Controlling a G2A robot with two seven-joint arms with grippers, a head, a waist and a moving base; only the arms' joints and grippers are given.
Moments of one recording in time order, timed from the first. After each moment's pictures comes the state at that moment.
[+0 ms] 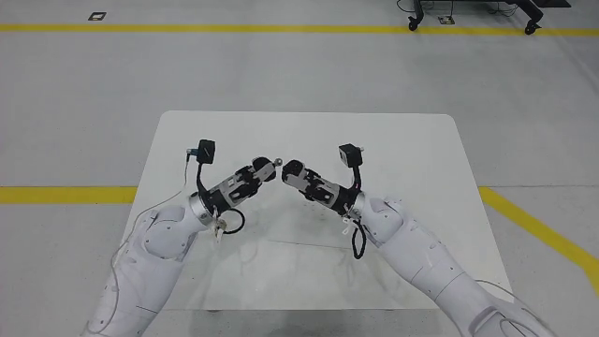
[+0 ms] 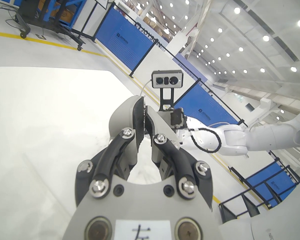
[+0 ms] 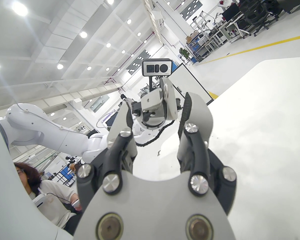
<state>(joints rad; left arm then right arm) 1.31 -1.13 -1.24 -1.50 0.14 -0.75 -0.43 -1.05 -1.29 0.80 -1.10 -0.04 -1.01 0.20</state>
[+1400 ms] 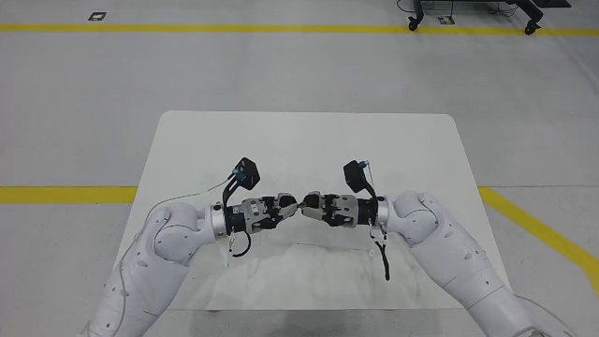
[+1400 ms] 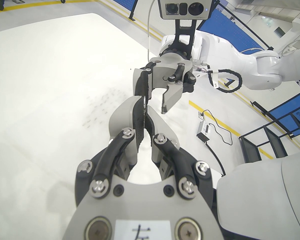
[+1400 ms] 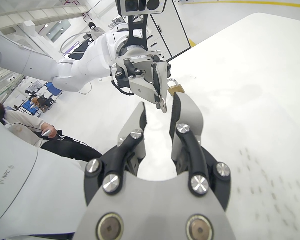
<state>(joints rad) 1.30 -1.10 -1.16 -1.58 0.41 -0.81 -0.65 -1.16 -1.15 0.98 -1.31 -0.32 -1.01 0.52</state>
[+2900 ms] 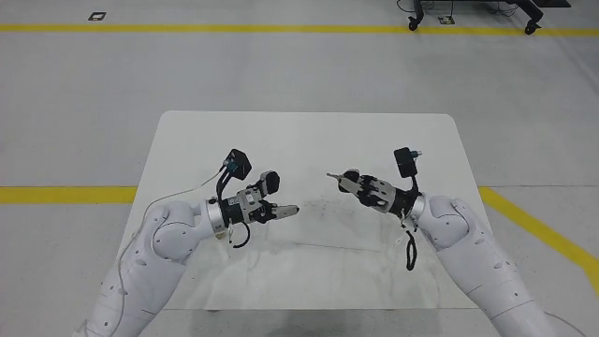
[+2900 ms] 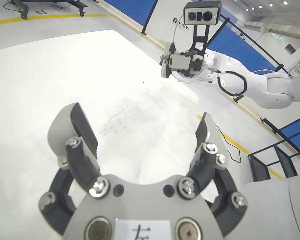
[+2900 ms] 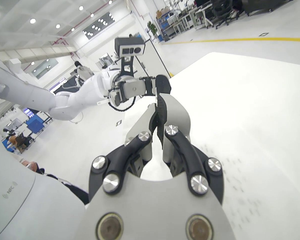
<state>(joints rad) 1.29 -1.08 -1.16 -1.57 0.44 -0.74 -0.53 -1.26 -1.07 1.15 -1.34 -0.28 -1.01 0.32</state>
